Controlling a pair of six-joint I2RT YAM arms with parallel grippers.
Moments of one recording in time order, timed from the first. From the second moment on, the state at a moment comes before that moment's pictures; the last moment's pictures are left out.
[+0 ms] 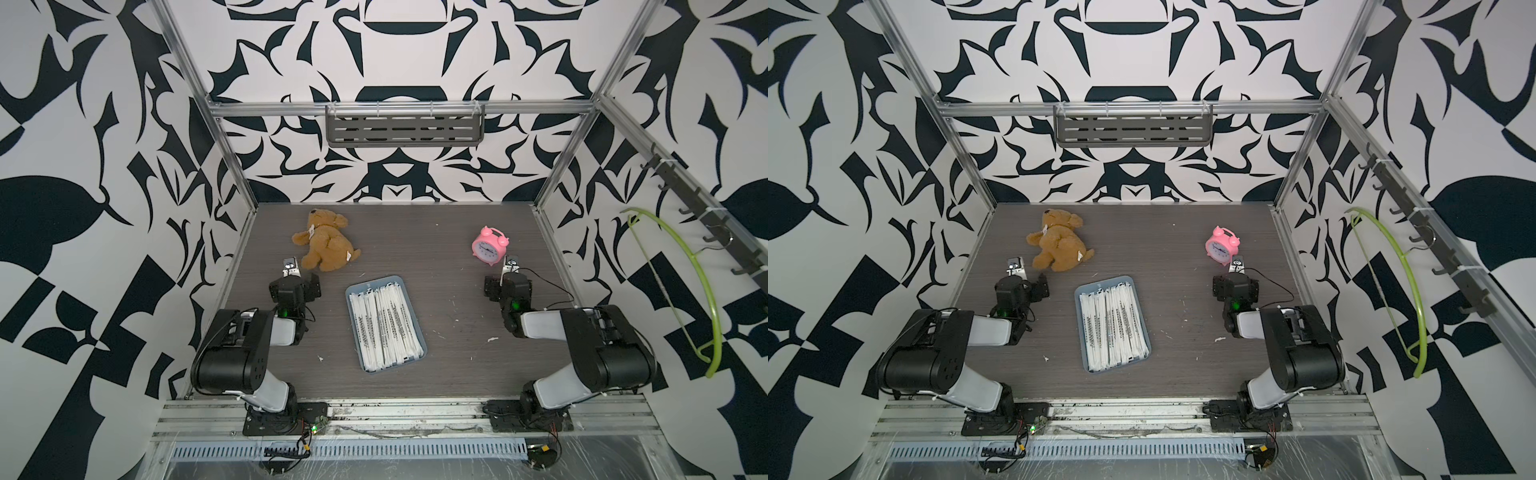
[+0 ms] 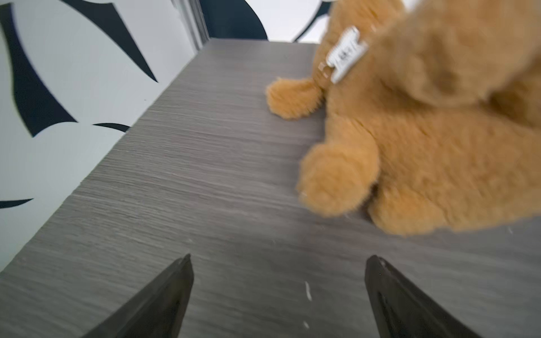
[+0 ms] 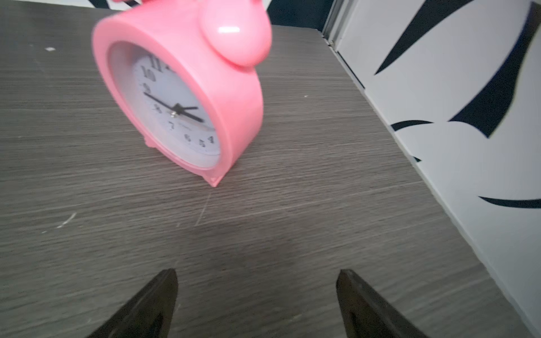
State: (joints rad) left arm -0.05 1.56 0.34 0.80 -0.24 -0.08; right arm 0.09 1.55 0.38 0.64 0.31 0.04
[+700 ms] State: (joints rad) left arm -0.03 1.55 0.34 0.83 -0.21 -0.11; right arm 0.07 1.57 0.37 0.73 0.22 0.03
